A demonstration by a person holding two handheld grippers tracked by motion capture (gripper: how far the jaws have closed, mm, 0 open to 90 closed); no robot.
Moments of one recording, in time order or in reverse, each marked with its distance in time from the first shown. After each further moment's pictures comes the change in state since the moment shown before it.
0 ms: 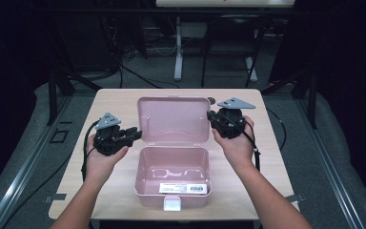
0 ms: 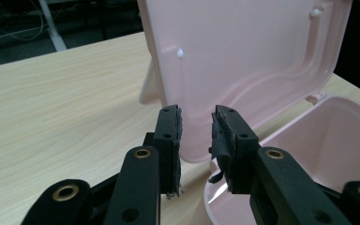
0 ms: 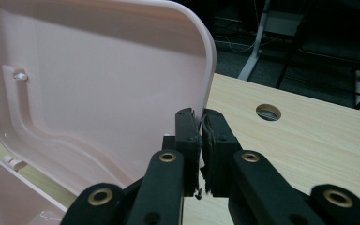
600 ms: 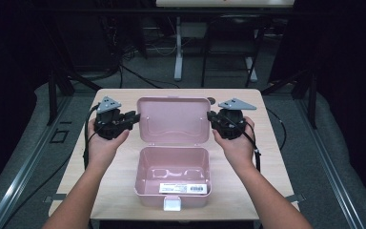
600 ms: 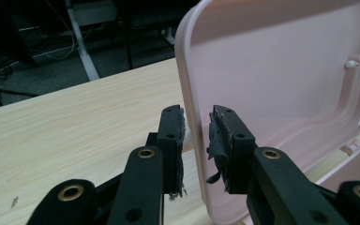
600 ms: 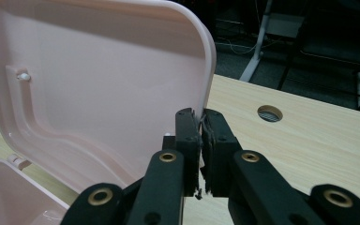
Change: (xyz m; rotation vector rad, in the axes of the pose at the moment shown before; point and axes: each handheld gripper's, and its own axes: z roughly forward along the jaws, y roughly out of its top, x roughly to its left) left arm 0.008 0.035 0.009 -0.046 0.094 0.003; right arm 0.000 -0.001 -0.002 -0.007 0.008 0.000
